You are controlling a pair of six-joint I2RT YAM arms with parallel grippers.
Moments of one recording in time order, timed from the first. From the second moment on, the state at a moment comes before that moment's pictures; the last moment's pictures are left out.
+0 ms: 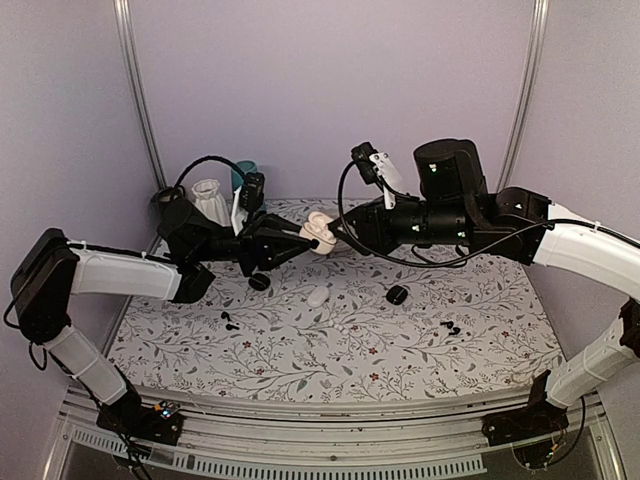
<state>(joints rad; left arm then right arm) -0.68 1.58 0.82 1.22 1.00 -0.55 1.05 1.41 1.41 -0.39 0.01 0.30</state>
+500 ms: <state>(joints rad) -0.68 1.58 0.79 1.25 0.96 -0.52 1.06 1.38 1.42 -0.42 0.10 0.32</state>
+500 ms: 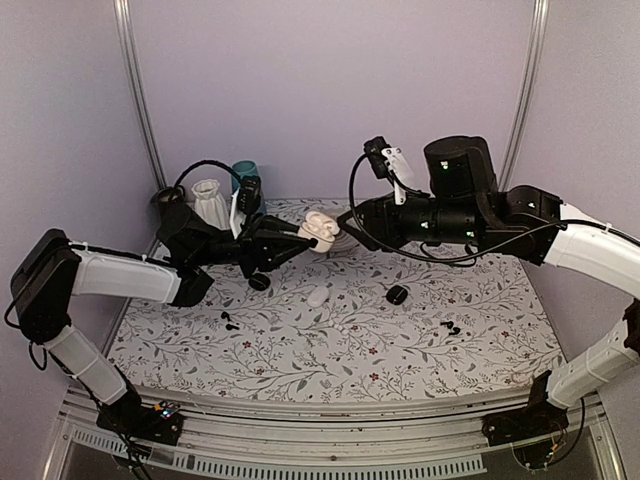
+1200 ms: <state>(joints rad) -0.75 1.41 0.66 1.10 0.64 -0.14 0.76 1.26 1.07 -0.42 0.16 0.65</state>
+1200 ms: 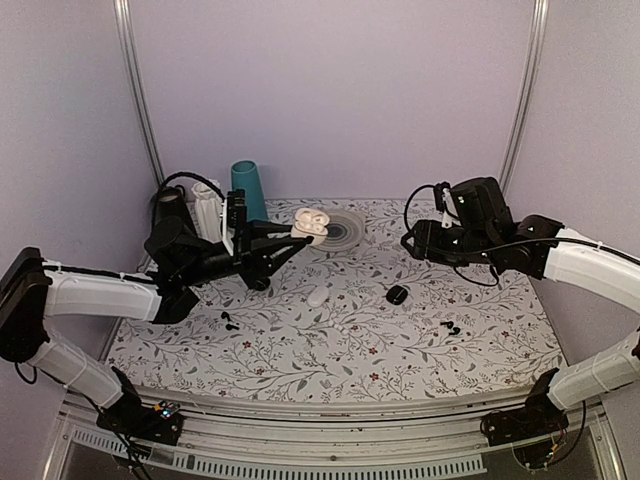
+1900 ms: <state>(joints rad) -0.78 1.25 0.52 1.07 0.40 -0.05 0.48 1.20 0.89 -0.42 0.22 0.70</state>
